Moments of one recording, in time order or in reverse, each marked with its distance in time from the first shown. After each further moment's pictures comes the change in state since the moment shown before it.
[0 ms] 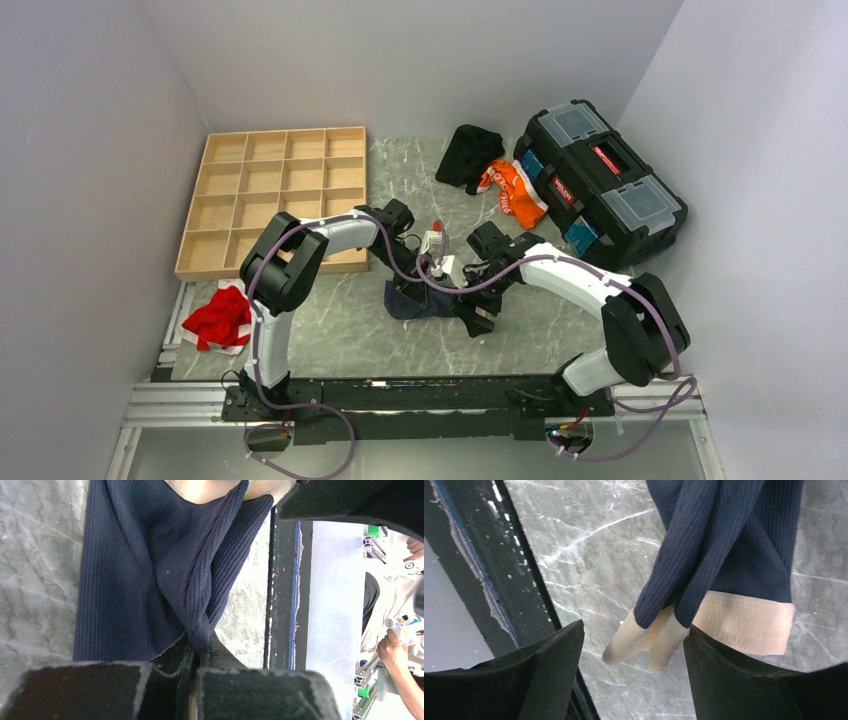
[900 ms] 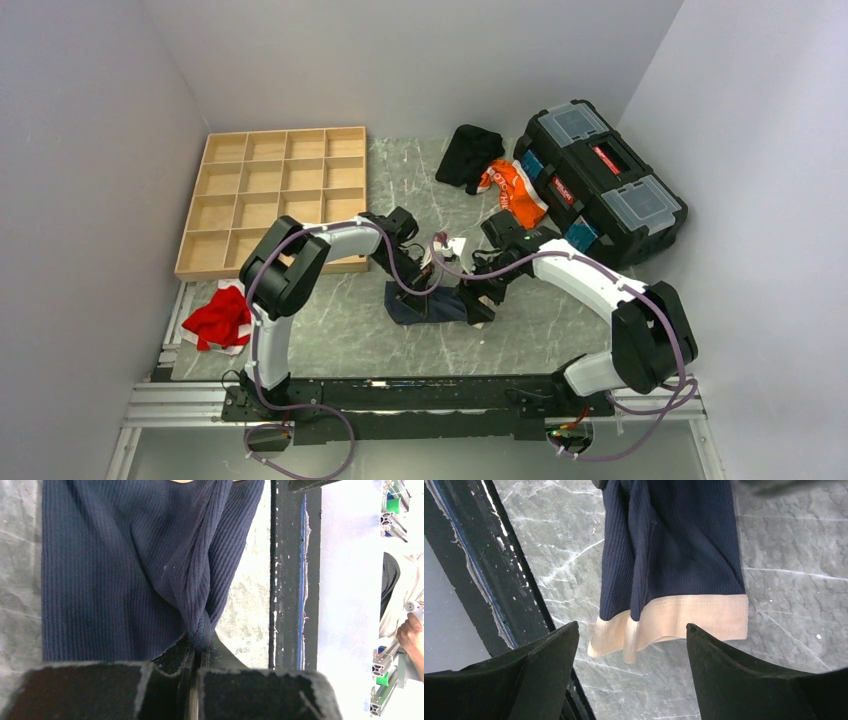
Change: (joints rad) left arm -0.039 -0.024 -0.047 0.010 -0.030 0.057; right arm -0.092 -0.045 0.016 0.037 -0.050 0.048
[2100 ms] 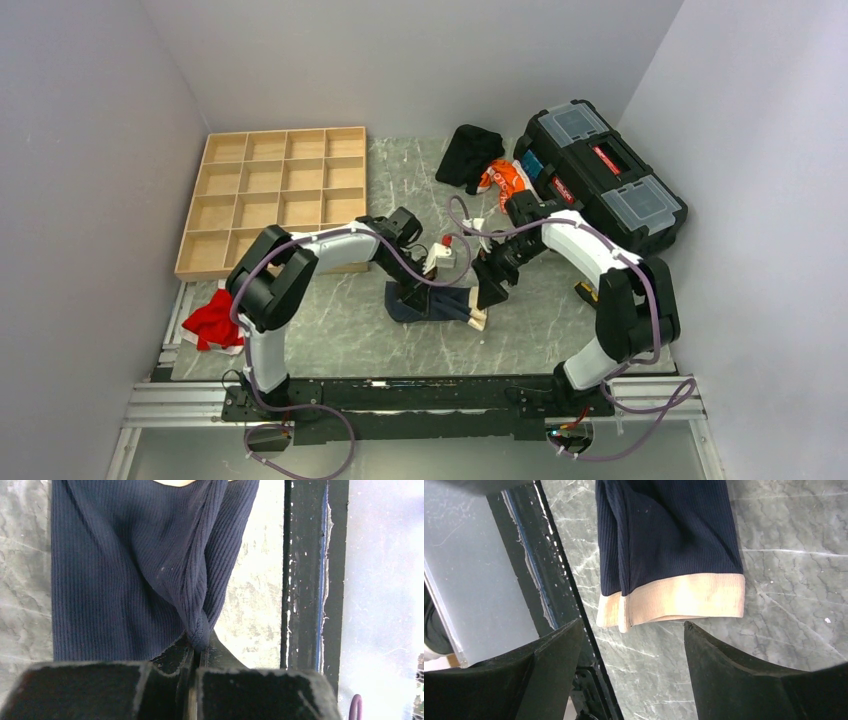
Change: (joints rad) left arm -0.053 -0.114 -0.056 0.071 -0.134 -0.002; right arm -0.220 0.165 0.183 -0.268 -0.219 -0.159
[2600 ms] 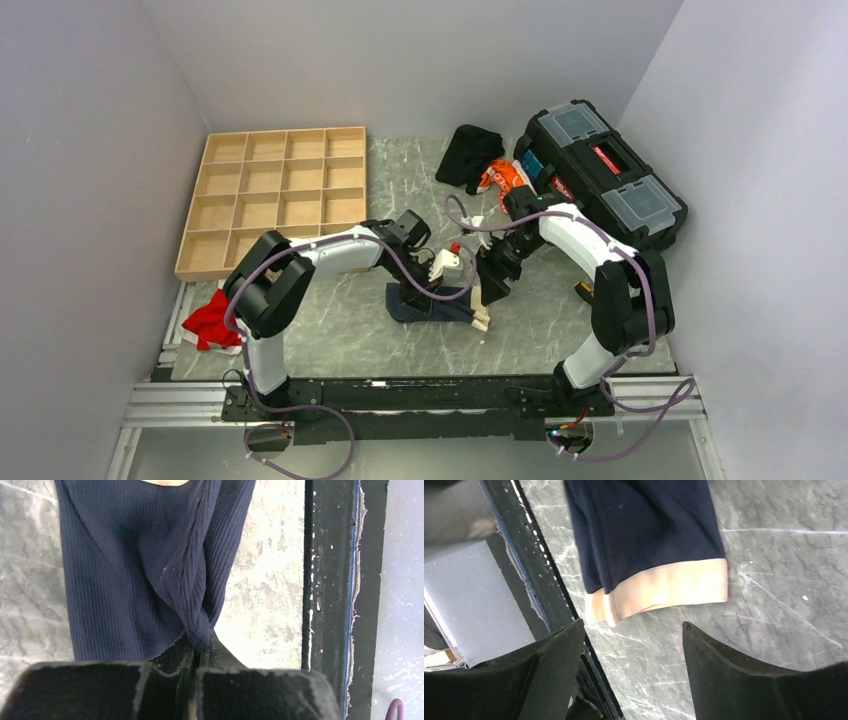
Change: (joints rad) left arm -0.069 -0.035 0.000 0.022 -0.114 0.050; right arm -0.001 0.052 0.059 -0.039 0.098 -0.001
